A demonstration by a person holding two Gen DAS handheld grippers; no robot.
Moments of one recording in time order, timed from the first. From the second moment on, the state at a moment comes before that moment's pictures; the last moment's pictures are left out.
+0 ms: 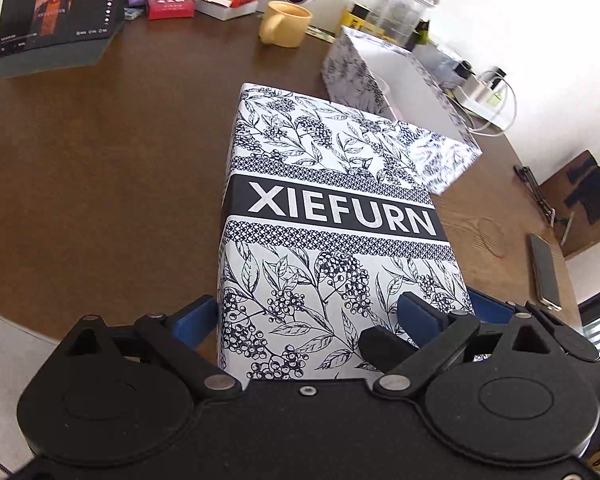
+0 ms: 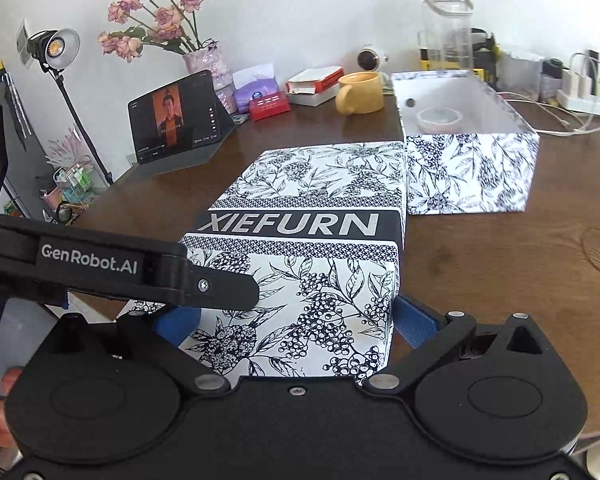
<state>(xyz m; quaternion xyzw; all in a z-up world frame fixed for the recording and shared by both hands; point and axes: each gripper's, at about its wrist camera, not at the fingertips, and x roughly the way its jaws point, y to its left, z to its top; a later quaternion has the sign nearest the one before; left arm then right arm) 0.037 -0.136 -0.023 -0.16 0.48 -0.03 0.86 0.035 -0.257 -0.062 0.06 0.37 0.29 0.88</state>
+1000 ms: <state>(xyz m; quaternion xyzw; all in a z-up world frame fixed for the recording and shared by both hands) 0.024 -0.157 -0.025 -0.15 0.49 -0.05 0.86 -0.030 -0.338 -0.070 0.08 0.36 0.24 0.89</state>
